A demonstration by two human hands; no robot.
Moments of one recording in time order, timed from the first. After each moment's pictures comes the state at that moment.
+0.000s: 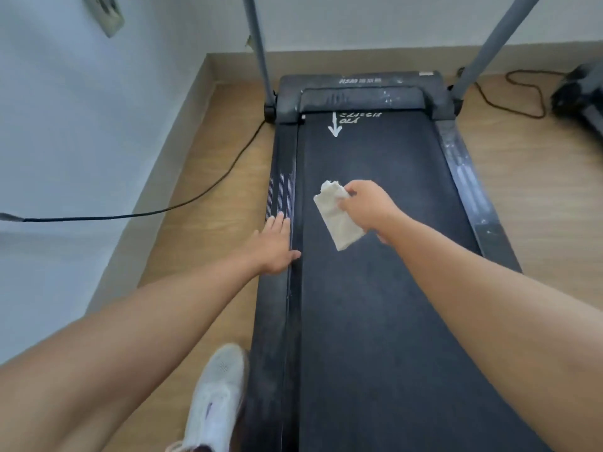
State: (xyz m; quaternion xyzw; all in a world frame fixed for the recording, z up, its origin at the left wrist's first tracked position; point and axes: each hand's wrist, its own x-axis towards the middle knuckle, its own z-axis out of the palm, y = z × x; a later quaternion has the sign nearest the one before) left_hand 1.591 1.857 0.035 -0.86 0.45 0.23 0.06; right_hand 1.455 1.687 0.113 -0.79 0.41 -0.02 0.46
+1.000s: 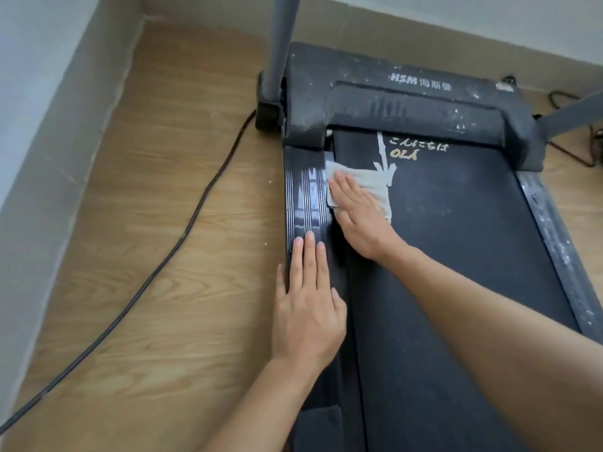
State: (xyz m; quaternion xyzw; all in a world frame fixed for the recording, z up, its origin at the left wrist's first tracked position) left_hand 1.784 1.697 -0.123 -0.88 0.43 0.09 -0.19; right_hand 1.787 1.490 -0.098 -0.94 0.26 0.04 0.20
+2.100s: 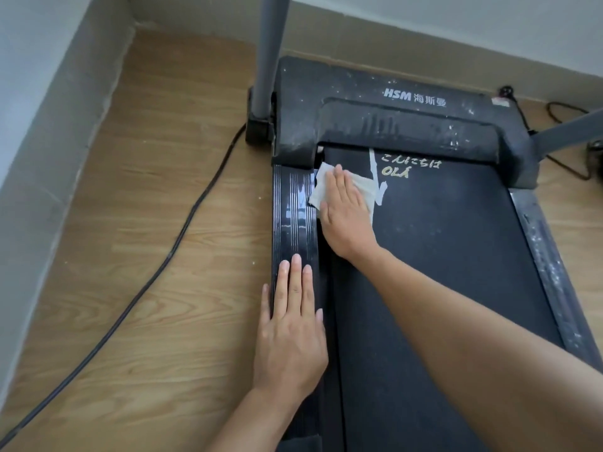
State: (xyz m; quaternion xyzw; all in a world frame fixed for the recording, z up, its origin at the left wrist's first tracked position) left_hand 1.783 1.698 -0.118 -0.88 0.43 0.11 -0.17; right_hand 1.824 1.473 -0.102 -0.93 0.34 -0.02 0.16
